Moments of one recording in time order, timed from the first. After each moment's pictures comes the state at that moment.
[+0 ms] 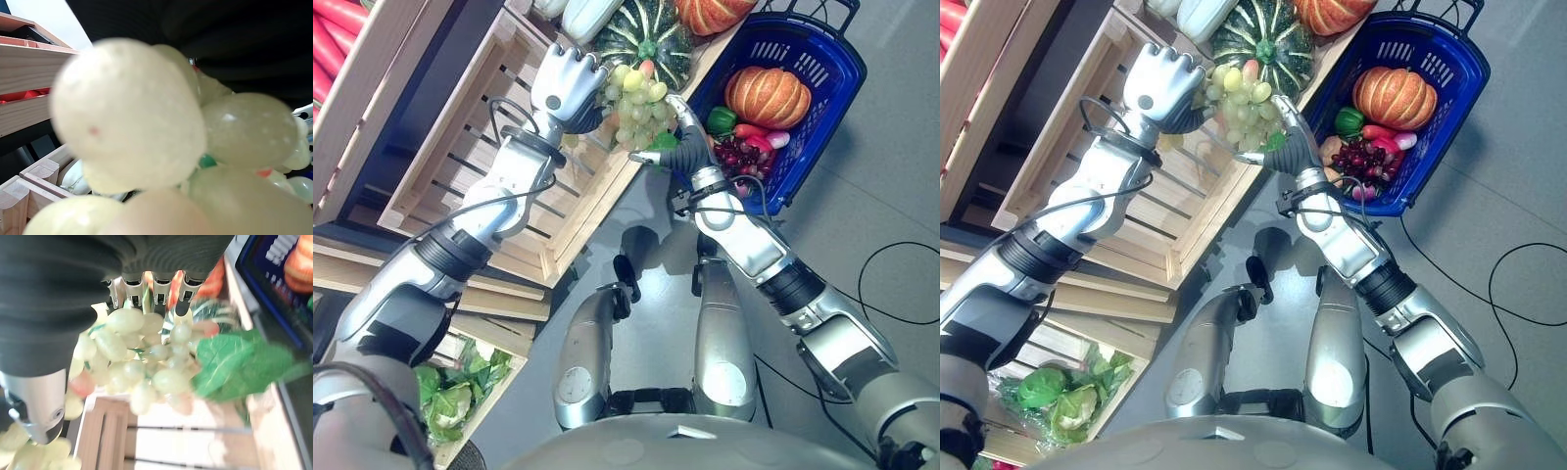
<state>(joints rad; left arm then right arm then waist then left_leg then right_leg) -0.86 0.72 -0.66 0.08 0.96 0.23 0.16 -0.69 -0.41 0.60 0.13 0.03 0.15 -0.33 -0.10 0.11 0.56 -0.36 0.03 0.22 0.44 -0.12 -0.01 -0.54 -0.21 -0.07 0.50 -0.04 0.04</state>
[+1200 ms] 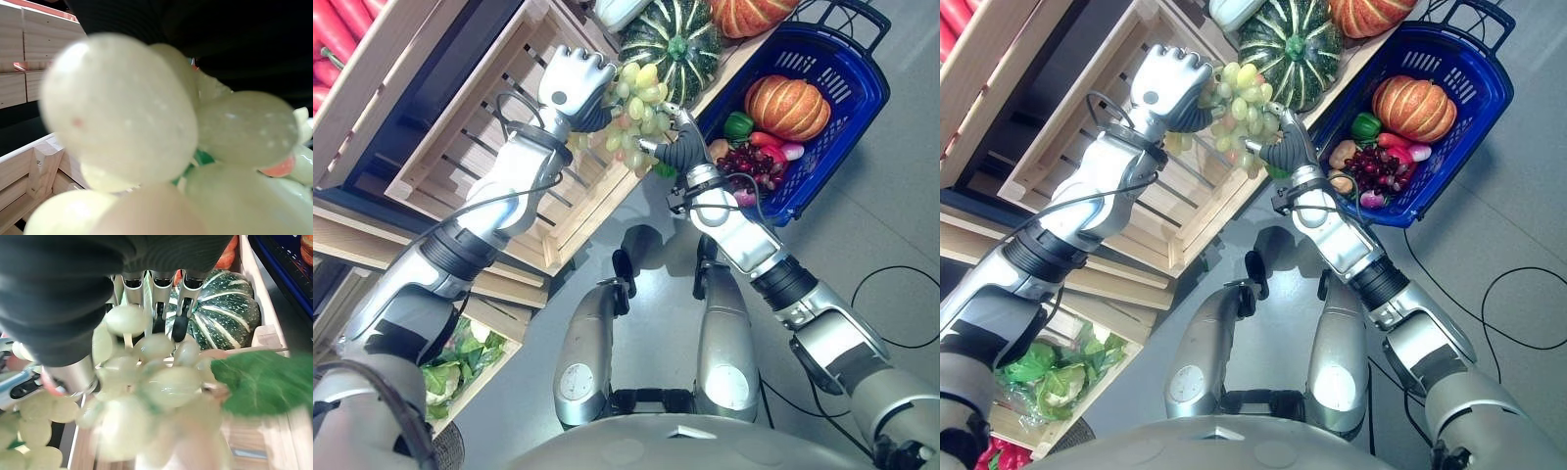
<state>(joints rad) -0.86 0.68 -0.62 0.05 0.86 0.23 0.07 -0.71 -0.37 0.59 0.19 0.03 0.14 -0.38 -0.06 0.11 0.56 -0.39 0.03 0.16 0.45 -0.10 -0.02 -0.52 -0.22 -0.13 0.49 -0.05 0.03</state>
